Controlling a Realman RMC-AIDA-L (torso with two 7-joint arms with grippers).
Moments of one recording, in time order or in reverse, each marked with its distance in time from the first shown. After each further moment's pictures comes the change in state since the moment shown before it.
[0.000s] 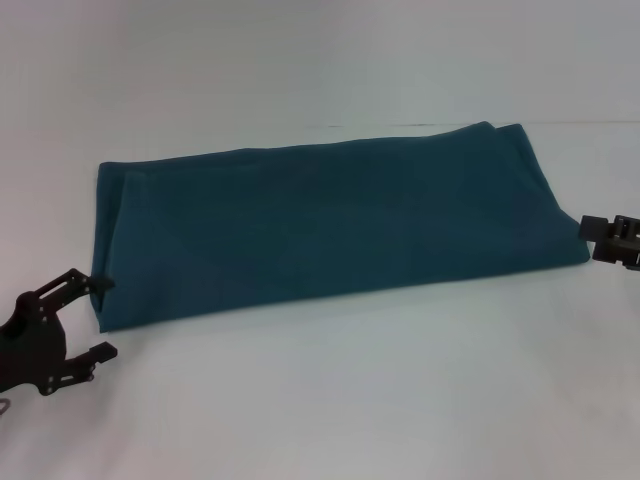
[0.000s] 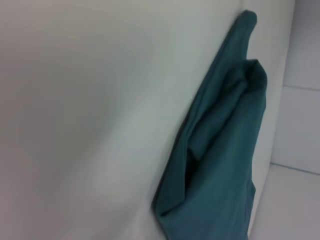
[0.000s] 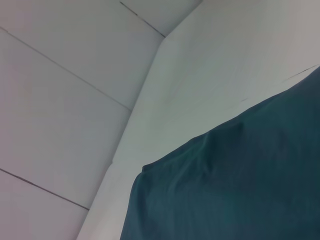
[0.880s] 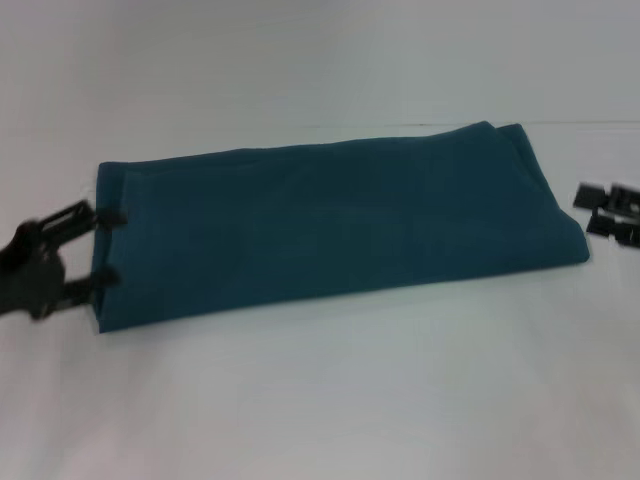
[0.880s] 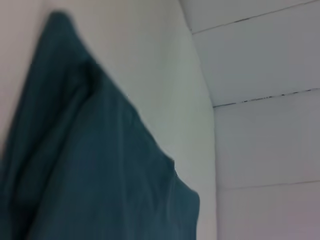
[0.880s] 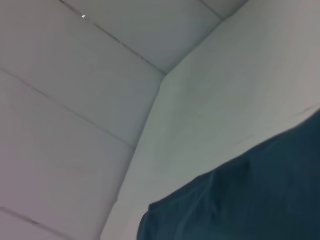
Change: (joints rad) left arm -0.076 0.037 0.037 0.102 -0.067 0.142 0.195; right arm -0.007 0.034 -0.007 -0.020 0.079 0.051 0.020
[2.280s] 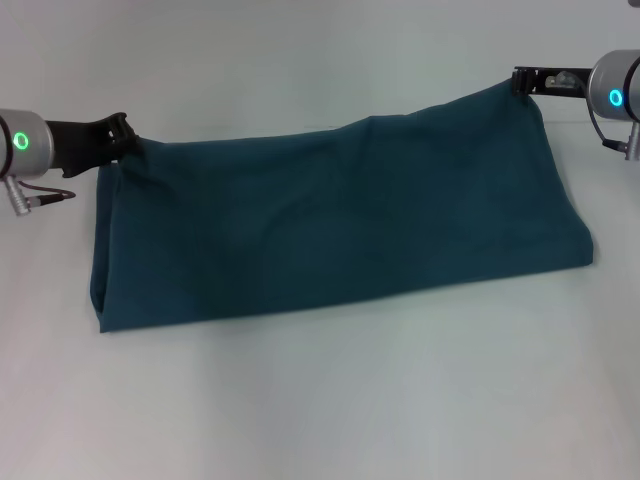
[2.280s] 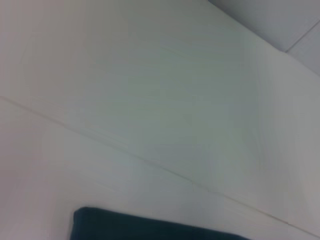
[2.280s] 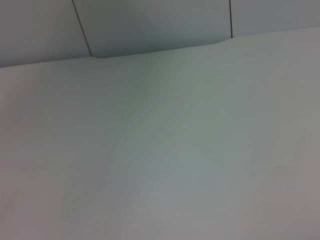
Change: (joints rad) left arm -0.378 0.019 0.281 -0.065 0.408 -0.709 -0.091; right arm 0.476 0.083 -0.350 0.132 -0.435 1.073 0.230
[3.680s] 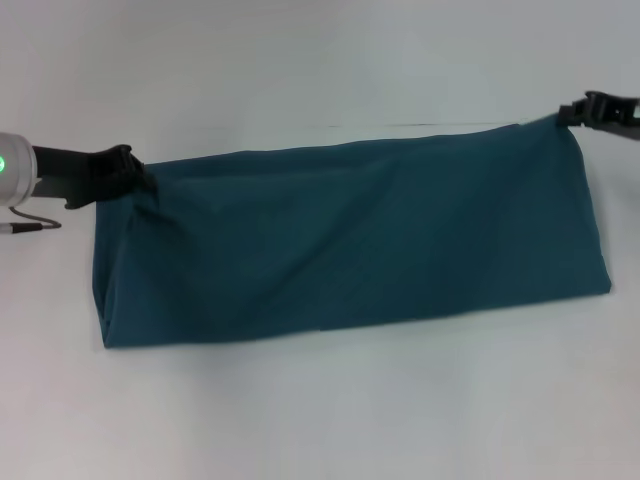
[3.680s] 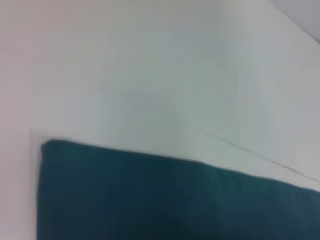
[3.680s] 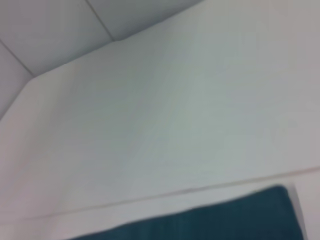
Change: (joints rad) left arm 0.031 0.027 -0.063 0.059 0.004 0.305 0.063; right arm -0.179 -0.037 0.216 -0.216 0.055 -0.468 0.002
